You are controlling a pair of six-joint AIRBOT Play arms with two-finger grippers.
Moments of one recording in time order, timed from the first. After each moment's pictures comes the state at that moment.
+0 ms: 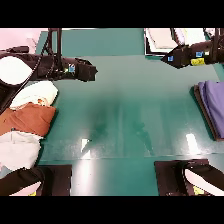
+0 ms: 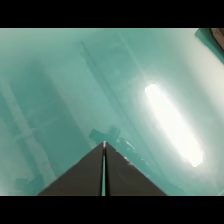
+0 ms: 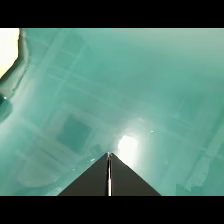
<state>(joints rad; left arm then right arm) -0.56 -1.11 1.40 1.28 -0.90 -1.64 0.09 -1.05 1.46 -1.02 1.25 1.38</state>
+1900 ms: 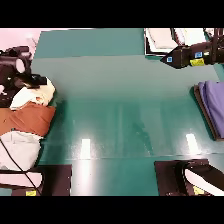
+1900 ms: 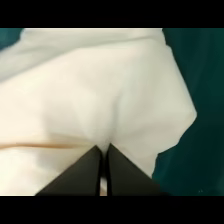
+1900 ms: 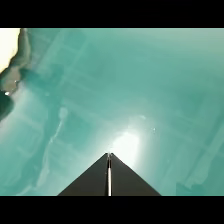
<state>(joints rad) 0.05 -1.52 1.42 1.77 -1.06 -1.74 0.09 -1.05 1.46 -1.02 1.24 1.38</state>
